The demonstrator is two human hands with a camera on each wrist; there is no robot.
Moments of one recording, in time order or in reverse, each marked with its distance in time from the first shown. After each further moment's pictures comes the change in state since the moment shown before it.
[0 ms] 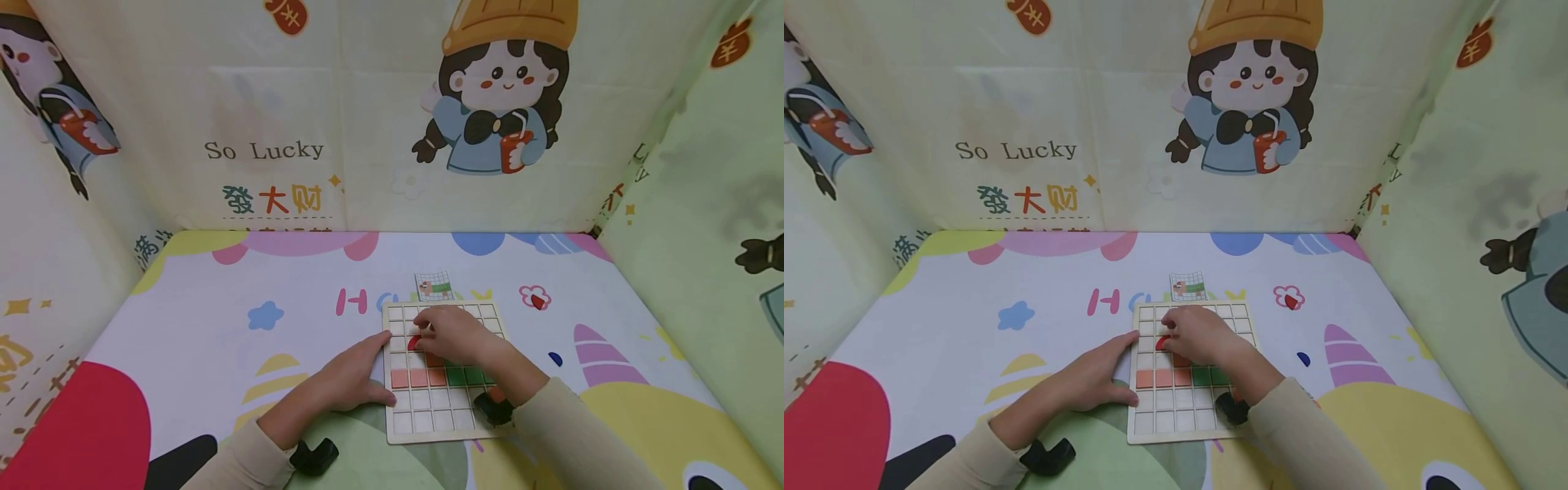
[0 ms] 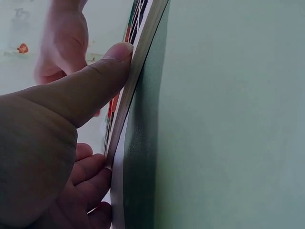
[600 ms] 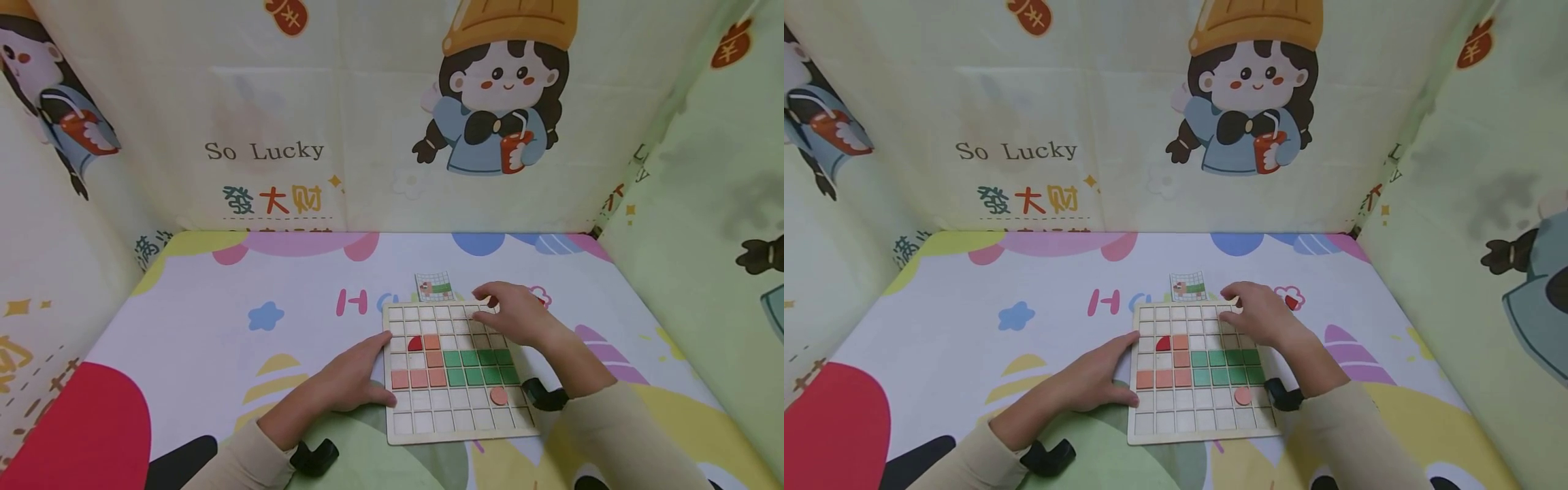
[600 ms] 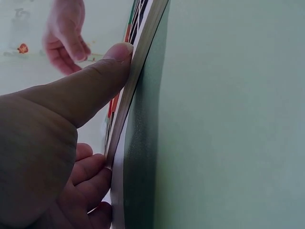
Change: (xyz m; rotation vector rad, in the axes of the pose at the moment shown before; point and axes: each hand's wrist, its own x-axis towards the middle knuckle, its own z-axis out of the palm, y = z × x) left_hand 0.001 0.000 0.000 0.002 -0.002 0.004; right_hand -0.038 0.066 -0.049 0.053 0.209 0.080
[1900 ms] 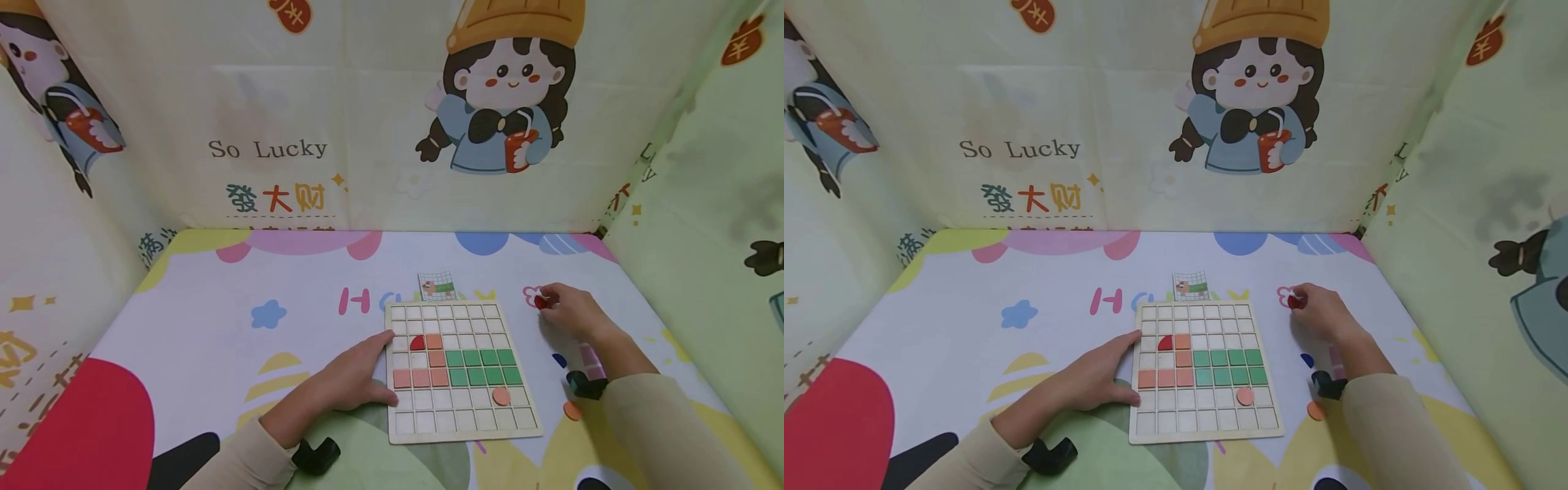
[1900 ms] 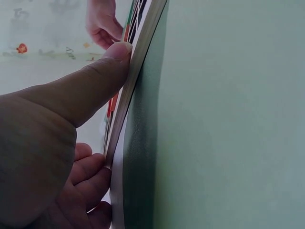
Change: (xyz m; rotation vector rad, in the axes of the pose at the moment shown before) left_hand 0.001 0.001 0.001 0.012 0.005 -0.016; right_hand -0.012 0.110 -0.011 0.064 -0.053 0.372
